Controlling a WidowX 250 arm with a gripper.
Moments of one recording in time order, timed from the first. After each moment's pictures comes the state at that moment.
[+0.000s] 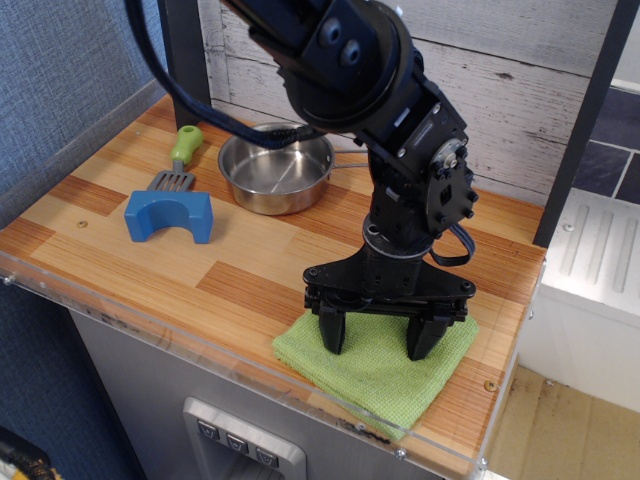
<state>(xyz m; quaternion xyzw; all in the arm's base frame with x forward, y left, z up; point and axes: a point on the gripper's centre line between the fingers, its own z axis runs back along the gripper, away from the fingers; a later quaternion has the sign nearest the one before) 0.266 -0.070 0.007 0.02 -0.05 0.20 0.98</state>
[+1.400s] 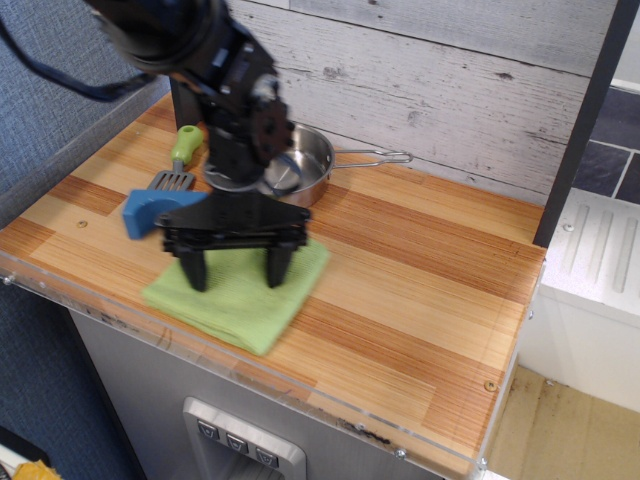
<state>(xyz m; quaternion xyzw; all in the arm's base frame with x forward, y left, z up) 0.262 0.069 0.011 0.08 -0.06 0.32 0.94</state>
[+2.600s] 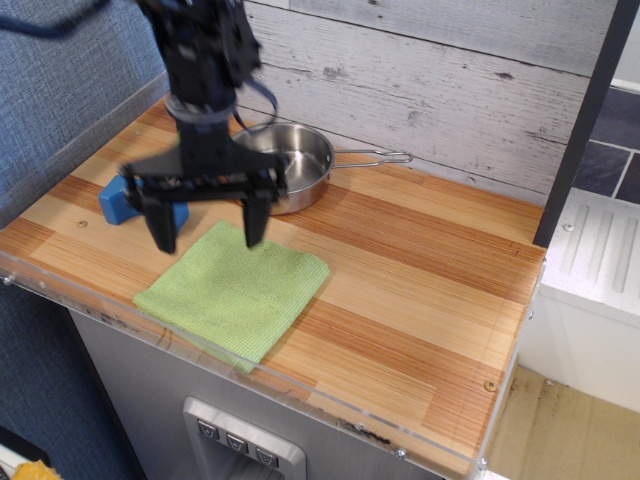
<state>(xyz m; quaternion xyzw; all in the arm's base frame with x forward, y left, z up) 0.254 0.065 0.070 0.04 -0.04 0.34 0.94</state>
